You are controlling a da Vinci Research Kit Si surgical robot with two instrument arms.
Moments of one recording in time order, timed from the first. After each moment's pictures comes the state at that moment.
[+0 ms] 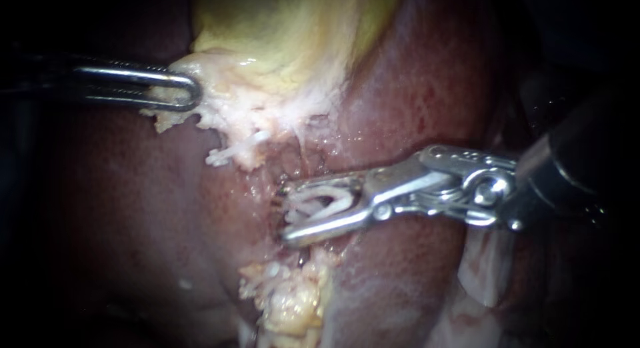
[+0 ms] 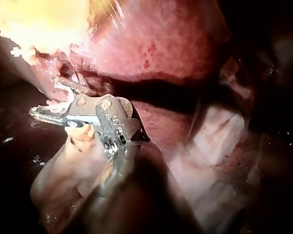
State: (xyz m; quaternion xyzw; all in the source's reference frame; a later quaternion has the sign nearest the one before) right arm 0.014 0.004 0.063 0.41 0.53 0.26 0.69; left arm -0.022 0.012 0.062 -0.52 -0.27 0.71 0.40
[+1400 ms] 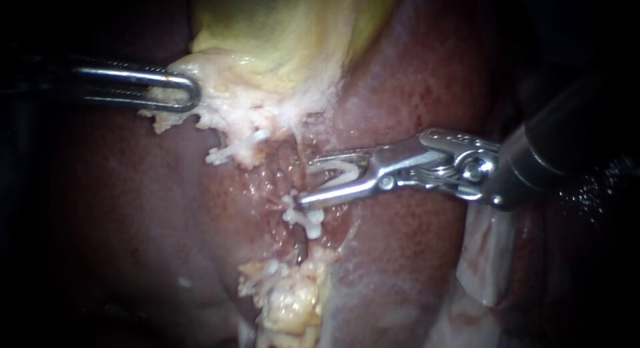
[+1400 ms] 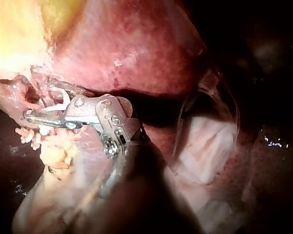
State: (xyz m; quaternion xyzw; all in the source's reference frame) right arm 0.015 0.005 0.073 0.40 0.54 0.29 0.68; left arm -0.022 0.012 0.062 -0.52 -0.27 0.71 0.40
